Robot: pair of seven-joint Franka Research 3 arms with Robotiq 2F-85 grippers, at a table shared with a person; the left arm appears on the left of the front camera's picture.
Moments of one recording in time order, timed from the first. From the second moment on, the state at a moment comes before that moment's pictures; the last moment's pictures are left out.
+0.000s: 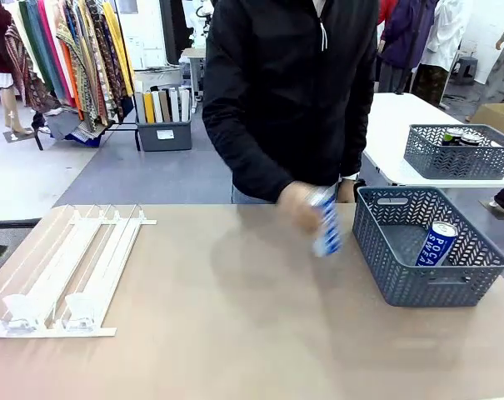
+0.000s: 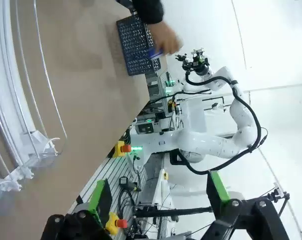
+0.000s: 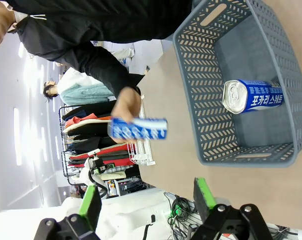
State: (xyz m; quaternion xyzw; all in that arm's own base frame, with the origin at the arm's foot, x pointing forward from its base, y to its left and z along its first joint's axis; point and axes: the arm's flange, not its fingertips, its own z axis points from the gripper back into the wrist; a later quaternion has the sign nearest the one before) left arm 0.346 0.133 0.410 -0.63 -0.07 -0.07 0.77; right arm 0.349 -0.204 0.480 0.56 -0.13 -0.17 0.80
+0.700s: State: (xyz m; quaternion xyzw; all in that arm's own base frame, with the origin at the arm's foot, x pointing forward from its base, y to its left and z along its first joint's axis) left arm 0.351 0.128 0.430 -0.62 -0.08 -0.09 0.78; right arm 0.349 -0.204 0.480 0.56 -0.13 -0.17 0.80
